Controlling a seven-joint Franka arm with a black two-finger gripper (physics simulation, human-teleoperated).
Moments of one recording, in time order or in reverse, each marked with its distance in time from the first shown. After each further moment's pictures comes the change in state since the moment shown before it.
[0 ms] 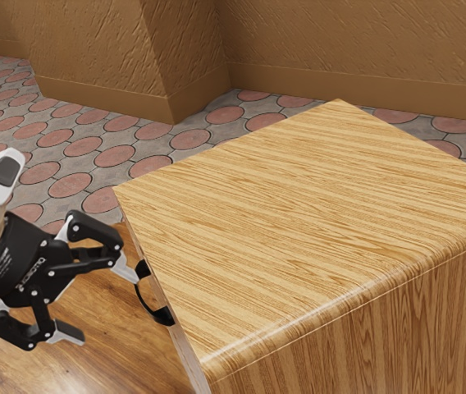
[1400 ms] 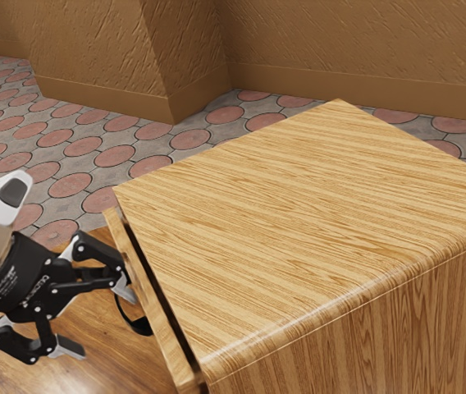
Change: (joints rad) arm -0.011 -0.010 0.001 -0.071 0.001 0.014 0.034
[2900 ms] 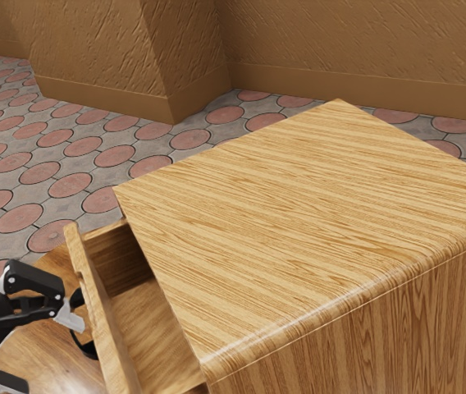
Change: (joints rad) arm -0.019 -0.154 0.135 -0.058 0.061 -0.141 0.008
